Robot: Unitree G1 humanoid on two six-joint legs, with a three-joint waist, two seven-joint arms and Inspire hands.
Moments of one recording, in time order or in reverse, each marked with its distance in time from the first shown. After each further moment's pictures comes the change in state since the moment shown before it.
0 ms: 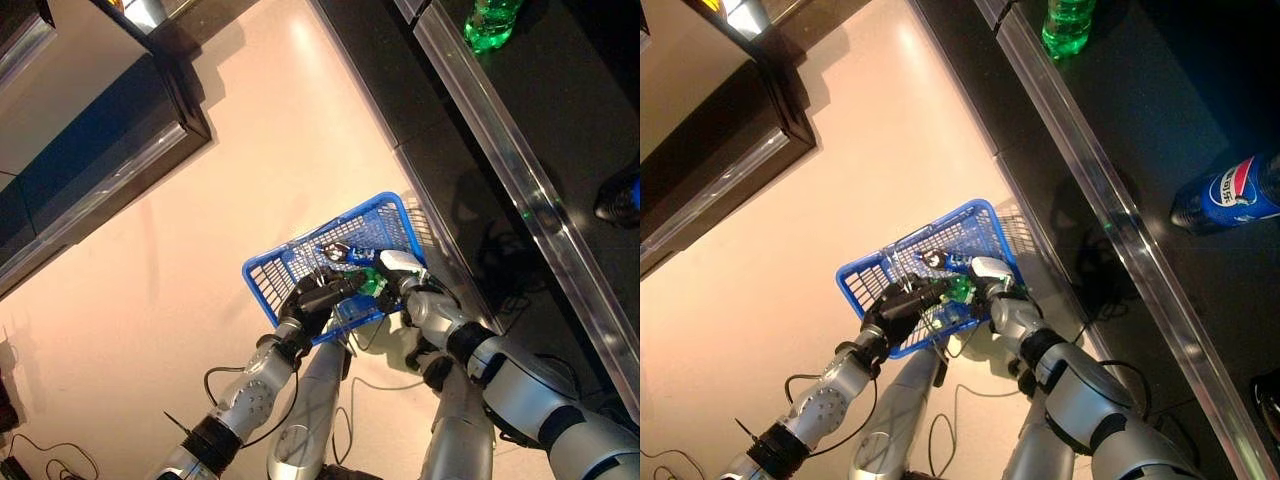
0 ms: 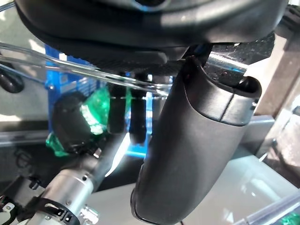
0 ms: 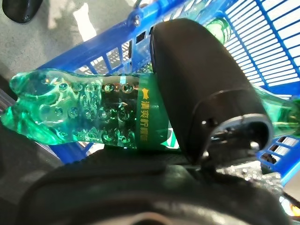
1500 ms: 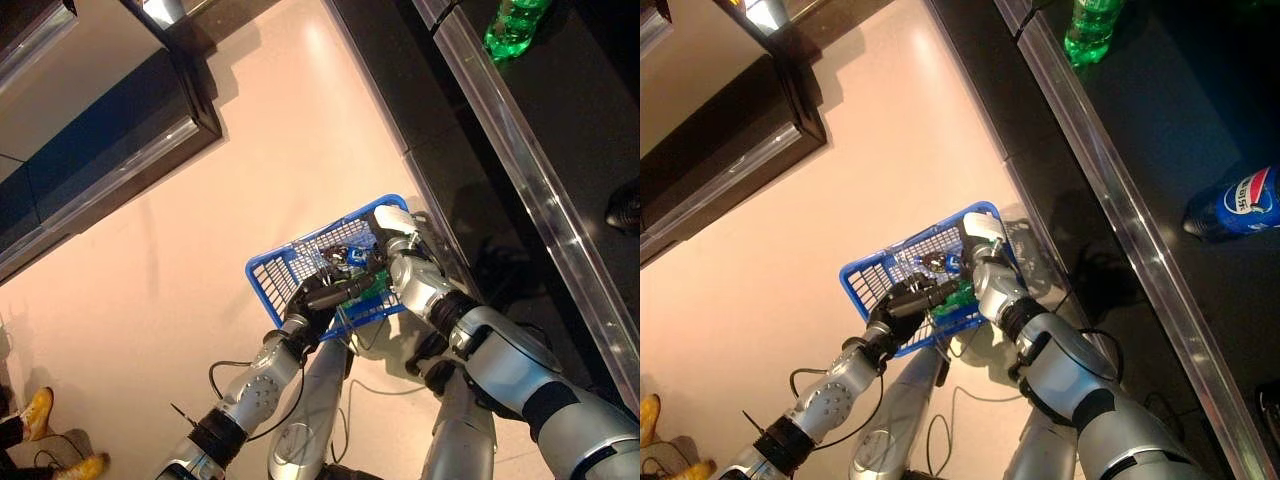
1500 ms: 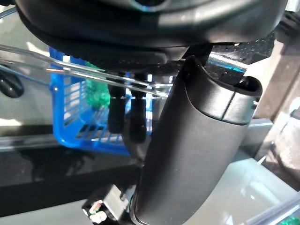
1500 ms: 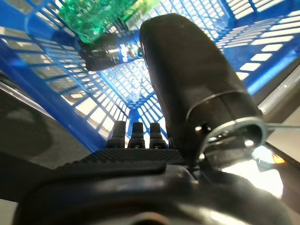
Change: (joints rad) left arm -0.036 -0.002 -0.018 0.017 0.021 0.032 0.054; right arm -0.159 0.063 -0.057 -0.035 0.070 0.126 -0.079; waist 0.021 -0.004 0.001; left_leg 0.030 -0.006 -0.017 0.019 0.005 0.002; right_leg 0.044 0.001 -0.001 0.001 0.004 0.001
